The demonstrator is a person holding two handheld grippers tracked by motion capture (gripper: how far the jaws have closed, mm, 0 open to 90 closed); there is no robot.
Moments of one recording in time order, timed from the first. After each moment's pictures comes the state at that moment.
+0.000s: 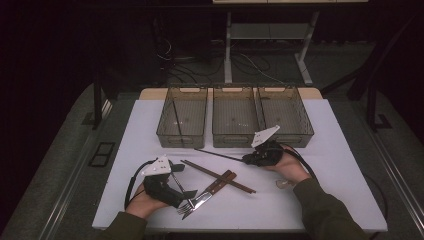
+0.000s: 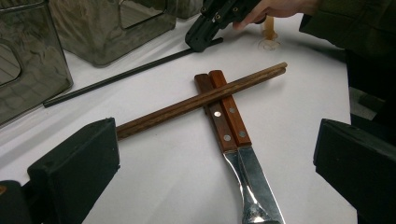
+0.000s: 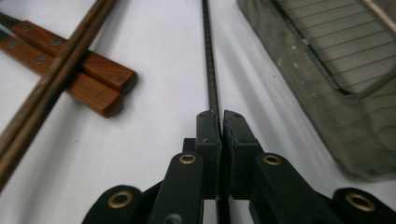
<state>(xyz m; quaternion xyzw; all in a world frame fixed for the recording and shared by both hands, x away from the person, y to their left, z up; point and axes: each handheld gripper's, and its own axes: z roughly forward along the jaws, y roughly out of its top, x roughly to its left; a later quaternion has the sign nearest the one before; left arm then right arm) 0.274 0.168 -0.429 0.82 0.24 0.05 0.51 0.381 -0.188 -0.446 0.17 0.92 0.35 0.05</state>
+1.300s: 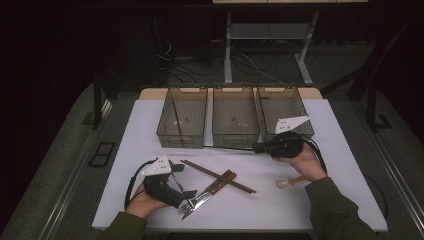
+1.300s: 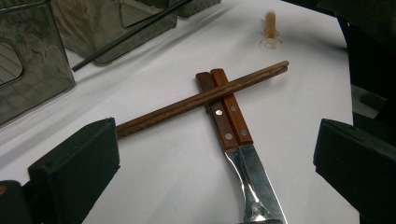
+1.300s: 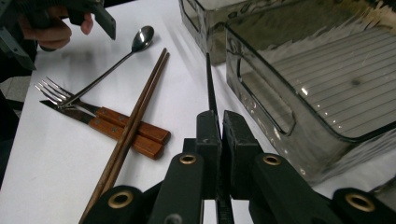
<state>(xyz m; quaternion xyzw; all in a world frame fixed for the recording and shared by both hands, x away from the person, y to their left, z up) 0.274 0.168 -0.429 0.82 0.24 0.05 0.51 0.367 -0.229 -0.392 0.21 0.85 0.47 0.03</state>
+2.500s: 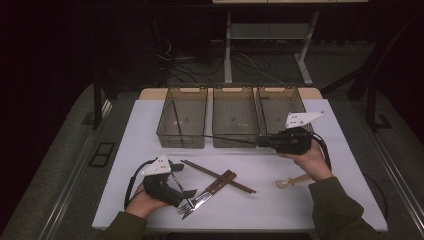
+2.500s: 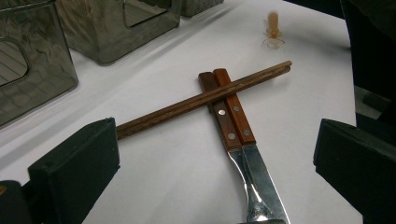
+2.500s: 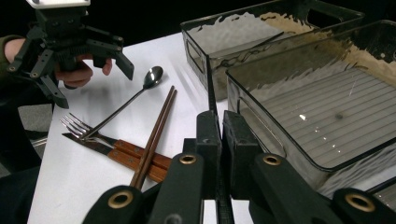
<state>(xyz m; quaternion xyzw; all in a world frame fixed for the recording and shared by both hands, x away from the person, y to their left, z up) 0.275 0.169 -0.429 0.82 0.25 0.05 0.51 0.357 -0.241 -0.366 0.21 0.82 0.53 0.04</state>
